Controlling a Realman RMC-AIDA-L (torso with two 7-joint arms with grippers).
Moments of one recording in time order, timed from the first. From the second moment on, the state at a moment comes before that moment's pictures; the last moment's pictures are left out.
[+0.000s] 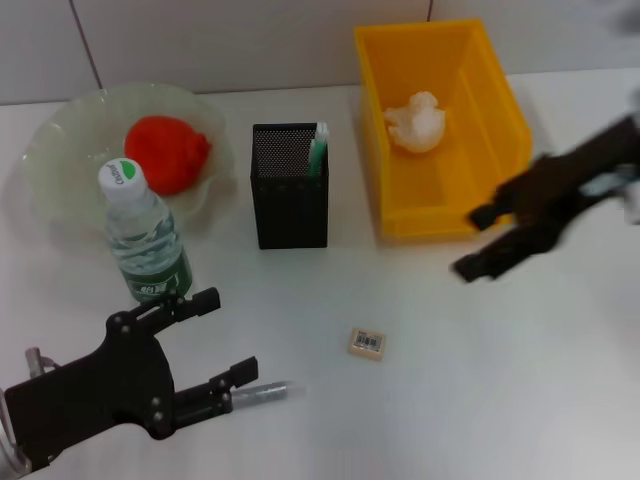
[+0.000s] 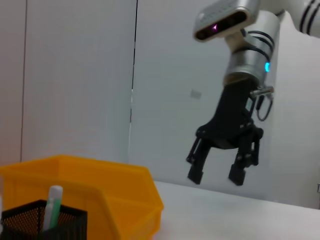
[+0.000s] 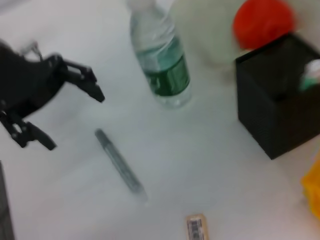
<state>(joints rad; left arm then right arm) -0.13 -2.04 1.42 0.70 1.21 1.50 -0.95 0.72 2.04 -0.90 -1.32 -2.44 -1.94 2.14</state>
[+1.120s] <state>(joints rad) -0.13 -2.03 1.40 0.66 1.27 1.50 -0.92 0.88 2.09 -1.69 -1.06 -2.46 -1.49 2.40</state>
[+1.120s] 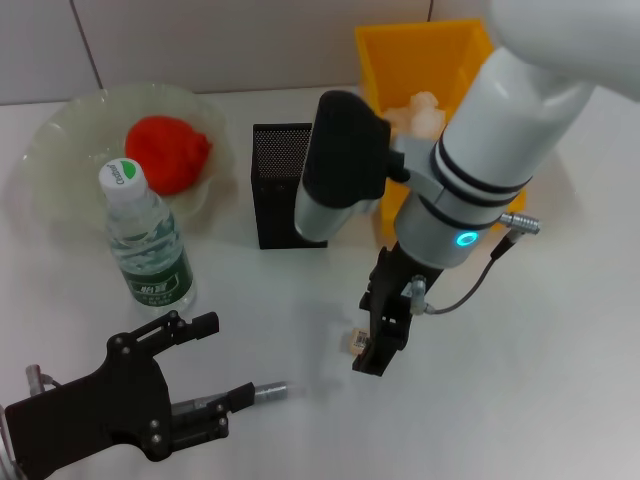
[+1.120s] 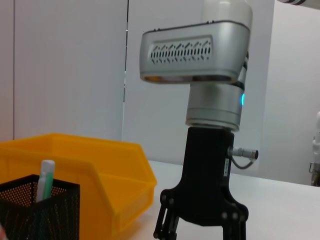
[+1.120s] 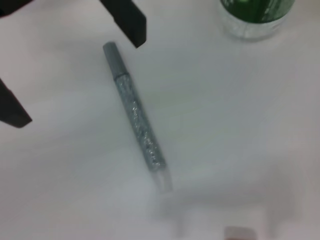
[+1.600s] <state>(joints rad) -0.14 -2.03 1.41 0.66 1.28 1.50 -0.91 0.89 2.09 -1.77 -1.05 -2.48 -1.44 2.49</state>
